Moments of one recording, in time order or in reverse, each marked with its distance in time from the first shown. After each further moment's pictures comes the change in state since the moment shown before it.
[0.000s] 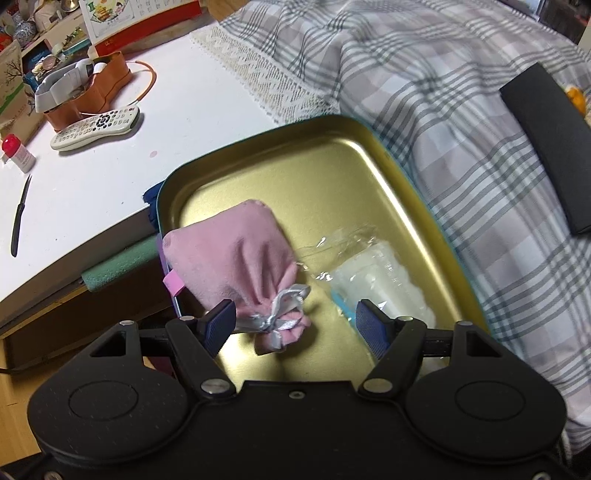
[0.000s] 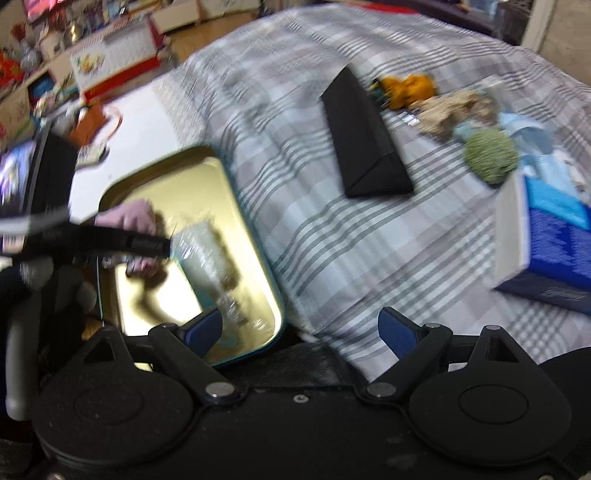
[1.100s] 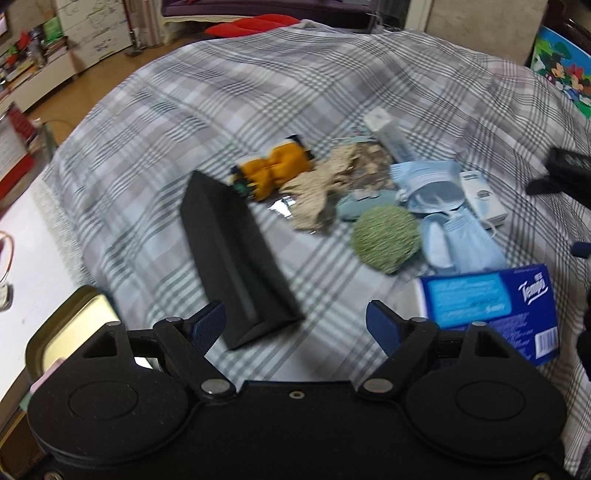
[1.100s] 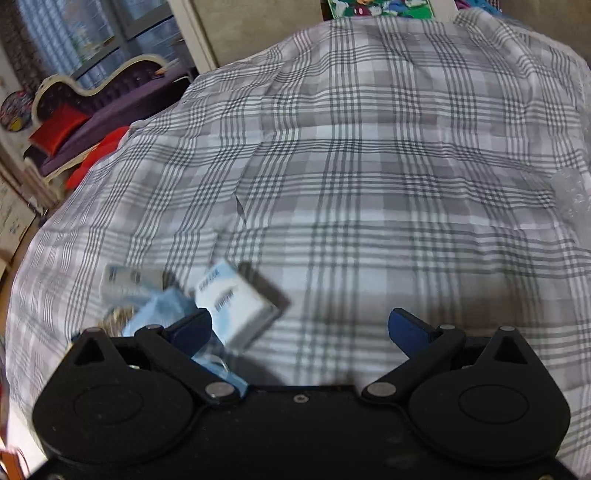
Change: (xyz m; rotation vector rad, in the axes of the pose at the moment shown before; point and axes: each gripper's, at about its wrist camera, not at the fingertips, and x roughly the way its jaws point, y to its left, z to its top) left arm -0.096 -0.245 0.054 0.336 -0.105 -0.227; right arm 0.007 -0.341 0.080 0.851 -0.202 -0.297
